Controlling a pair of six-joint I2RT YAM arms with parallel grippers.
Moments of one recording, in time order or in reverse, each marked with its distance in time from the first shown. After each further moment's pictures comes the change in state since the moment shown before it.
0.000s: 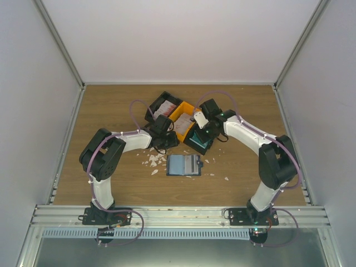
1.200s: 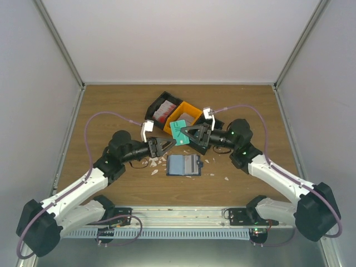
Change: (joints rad) left arm -0.005 -0.929 -0.489 0.367 0.332 -0.070; right arm 0.074 -0.584 -0.576 1.207 -0.588 0.997
